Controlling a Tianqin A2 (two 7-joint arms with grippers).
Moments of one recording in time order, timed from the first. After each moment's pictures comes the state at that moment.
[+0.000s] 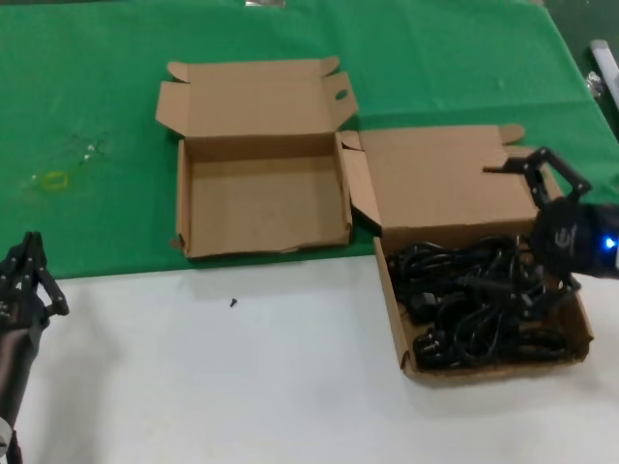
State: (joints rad) left arm 0.00 -0.30 1.60 -1.60 -1.80 0.00 0.00; right arm 0.35 0.88 -1.63 1.40 1.91 -0.99 -0.55
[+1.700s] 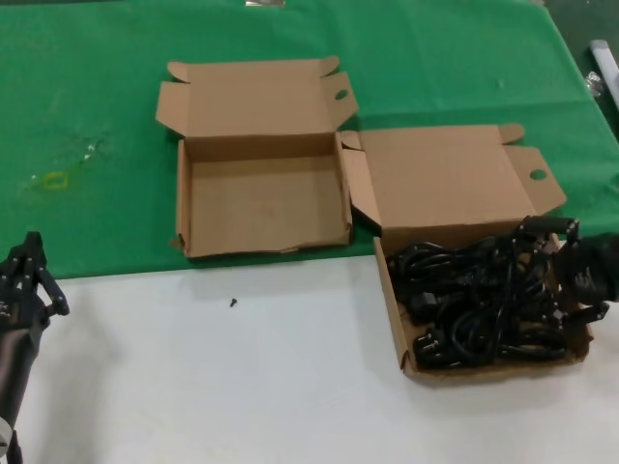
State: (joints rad) left arm 0.00 -0.30 1.60 -1.60 -1.80 0.00 0.00; right arm 0.68 0.83 -1.85 0.94 1.71 -1.22 -1.15
